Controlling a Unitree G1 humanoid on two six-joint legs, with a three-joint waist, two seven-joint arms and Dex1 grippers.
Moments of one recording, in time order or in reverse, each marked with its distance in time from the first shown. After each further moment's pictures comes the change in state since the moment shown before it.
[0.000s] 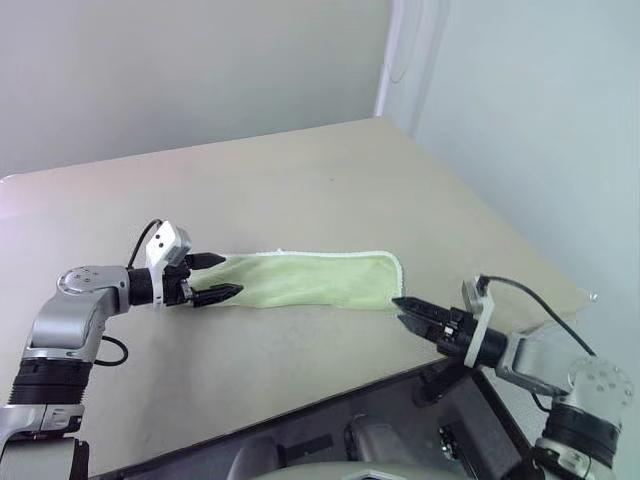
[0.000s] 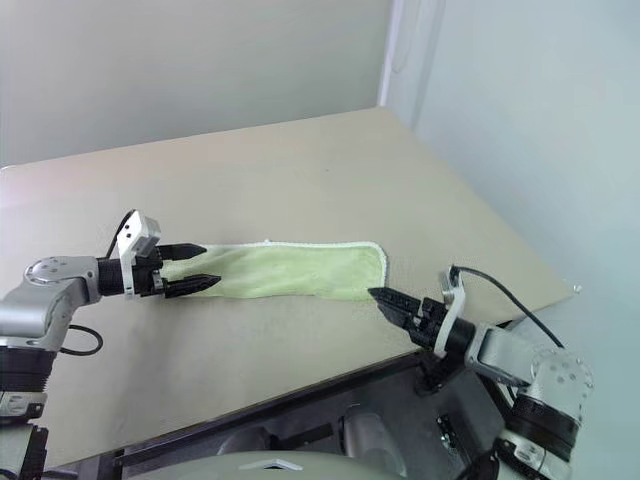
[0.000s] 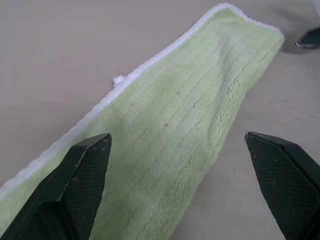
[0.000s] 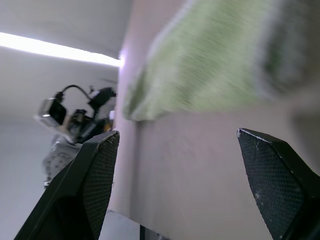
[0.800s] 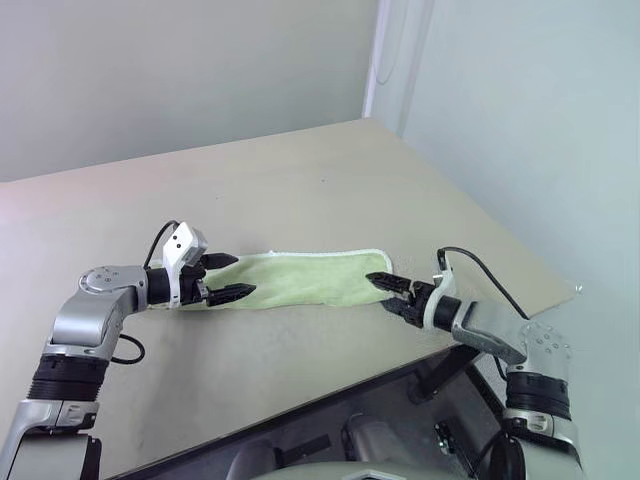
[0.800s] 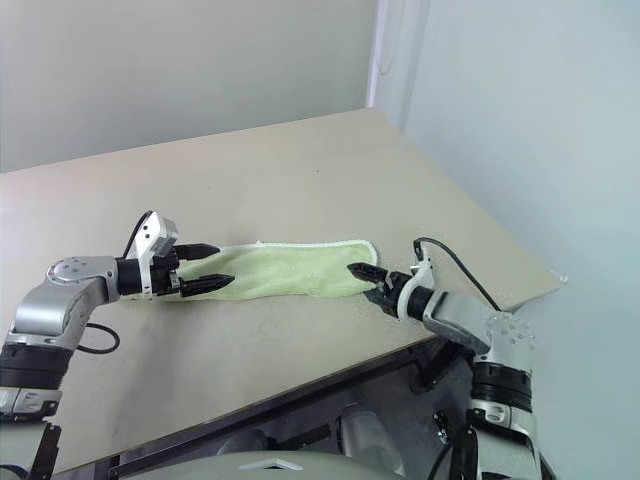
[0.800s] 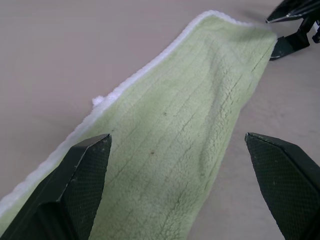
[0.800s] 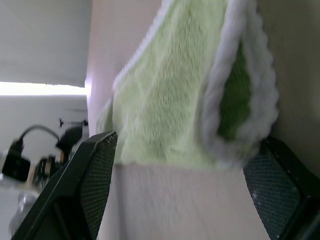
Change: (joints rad) left arm -0.021 -0.031 -0.046 0.009 0.002 -0.009 0.056; right arm -0.196 0.050 0.263 0.180 0.174 -0.390 -0.442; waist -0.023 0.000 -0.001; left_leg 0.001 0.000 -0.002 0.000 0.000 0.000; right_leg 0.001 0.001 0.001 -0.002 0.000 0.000
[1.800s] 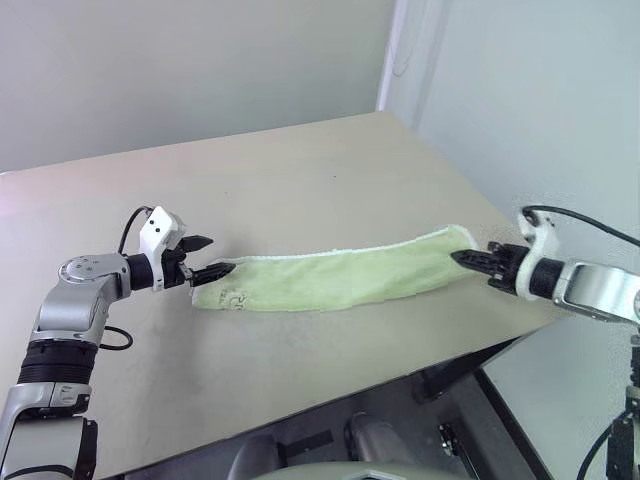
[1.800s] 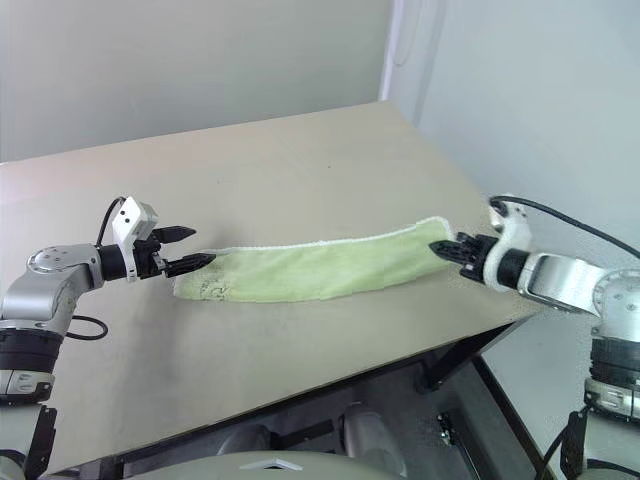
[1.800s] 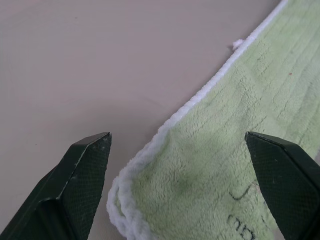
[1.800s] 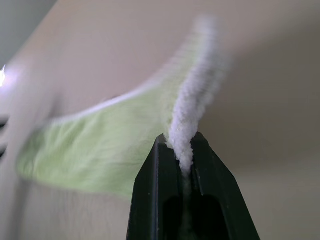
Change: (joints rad) left arm -0.078 0.027 0.034 0.167 0.038 -0.094 0.056; right arm -0.065 -0.564 0.070 -0.201 -0.175 0.069 0.387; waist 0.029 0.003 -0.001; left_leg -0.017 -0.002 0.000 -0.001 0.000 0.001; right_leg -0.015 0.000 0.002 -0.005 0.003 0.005
